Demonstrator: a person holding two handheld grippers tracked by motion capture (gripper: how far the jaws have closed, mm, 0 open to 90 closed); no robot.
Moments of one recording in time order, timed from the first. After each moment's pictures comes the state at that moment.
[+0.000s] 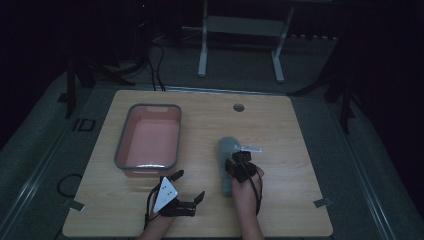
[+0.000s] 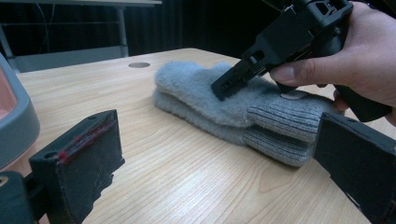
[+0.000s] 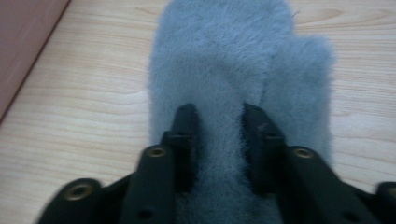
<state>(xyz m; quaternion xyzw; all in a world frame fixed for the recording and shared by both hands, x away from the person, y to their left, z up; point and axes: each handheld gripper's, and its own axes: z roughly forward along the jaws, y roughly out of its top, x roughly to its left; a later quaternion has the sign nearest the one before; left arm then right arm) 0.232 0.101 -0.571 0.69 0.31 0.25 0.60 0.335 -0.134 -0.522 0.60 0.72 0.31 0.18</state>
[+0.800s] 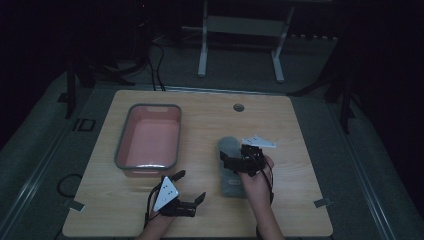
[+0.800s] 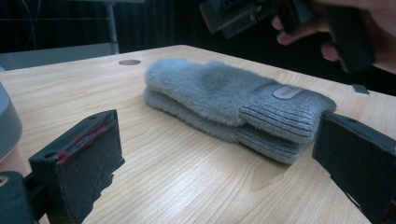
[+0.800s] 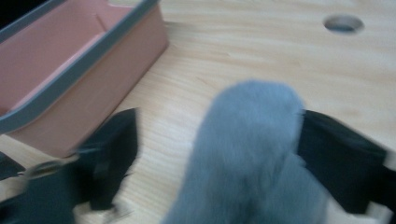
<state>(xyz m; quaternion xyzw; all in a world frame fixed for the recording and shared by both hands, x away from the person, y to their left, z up) 0.234 0.100 -0.570 0.70 0.30 0.24 0.60 0.334 -0.155 -0.480 0.47 0.74 0.44 0.18</state>
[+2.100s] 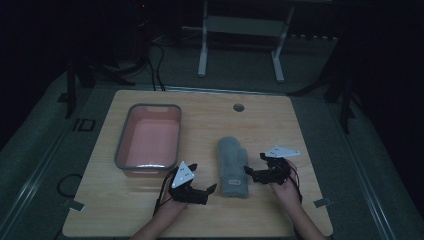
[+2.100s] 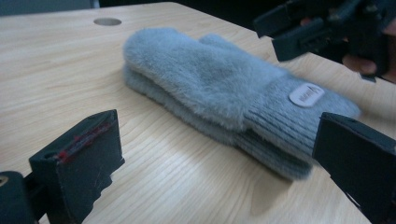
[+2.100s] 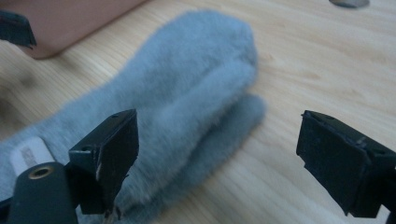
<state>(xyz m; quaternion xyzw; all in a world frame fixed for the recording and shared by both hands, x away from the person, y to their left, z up) 0.278 0.067 -0.555 0.75 0.34 0.16 0.55 0.338 -0.244 -0.518 0.37 0.81 0.42 0.16</state>
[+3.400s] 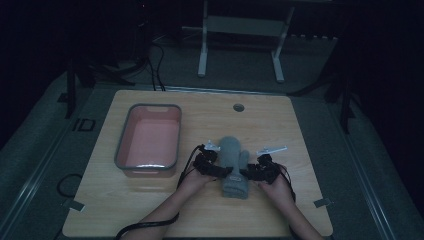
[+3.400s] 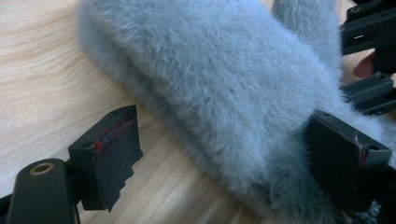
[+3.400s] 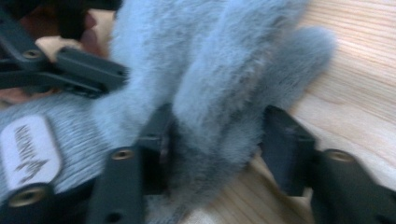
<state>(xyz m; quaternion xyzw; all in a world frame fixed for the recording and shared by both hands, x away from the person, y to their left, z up) 0.372 0.006 -0.563 0.82 0.39 0.03 0.43 0.362 -0.231 -0.552 0.41 0.82 0.39 0.01</state>
